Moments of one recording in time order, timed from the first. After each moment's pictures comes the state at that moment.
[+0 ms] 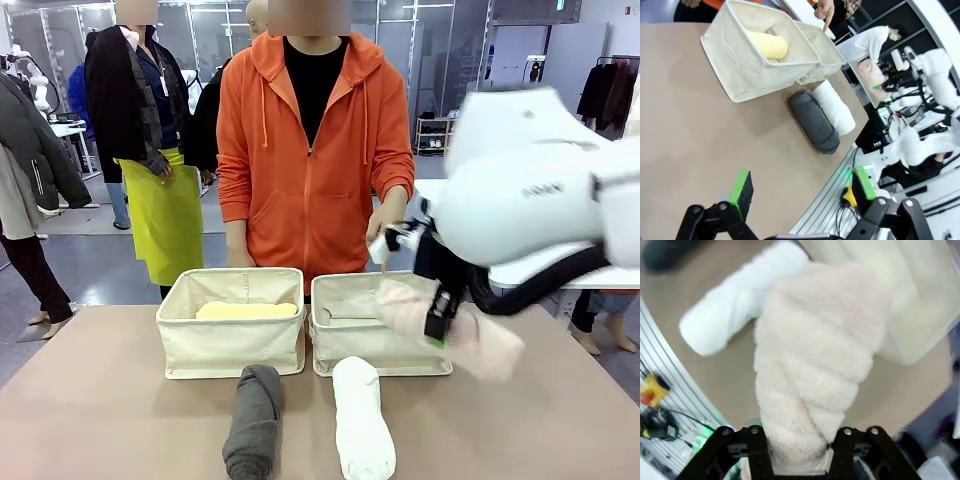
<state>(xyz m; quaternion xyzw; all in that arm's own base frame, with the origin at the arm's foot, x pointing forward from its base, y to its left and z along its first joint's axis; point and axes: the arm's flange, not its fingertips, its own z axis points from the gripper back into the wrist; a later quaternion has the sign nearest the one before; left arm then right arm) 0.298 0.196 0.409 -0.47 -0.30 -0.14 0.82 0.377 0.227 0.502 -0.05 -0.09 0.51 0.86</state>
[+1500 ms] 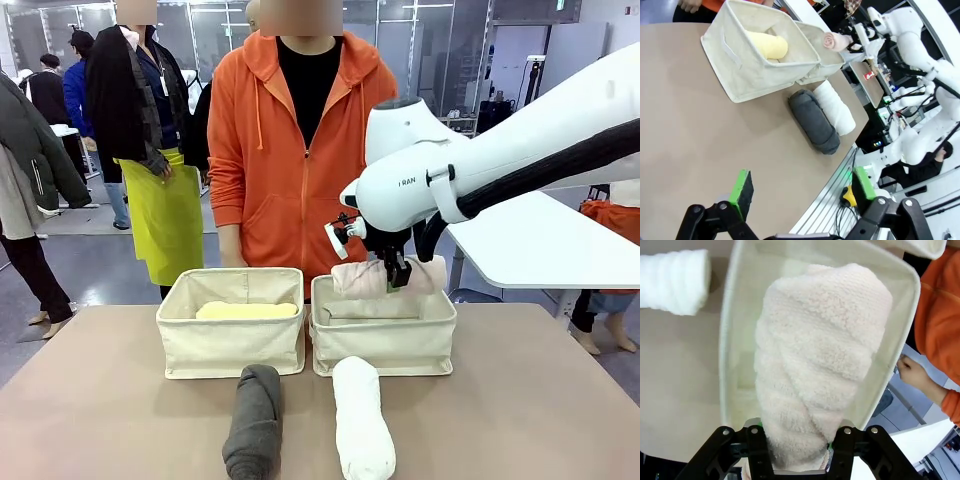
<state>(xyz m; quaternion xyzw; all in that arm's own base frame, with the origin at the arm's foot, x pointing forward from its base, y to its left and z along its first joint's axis) 0.298 0.196 0.409 -0.47 -0.30 -0.14 0.82 0.573 0.278 0.462 -0.12 -0.05 0.76 0.63</state>
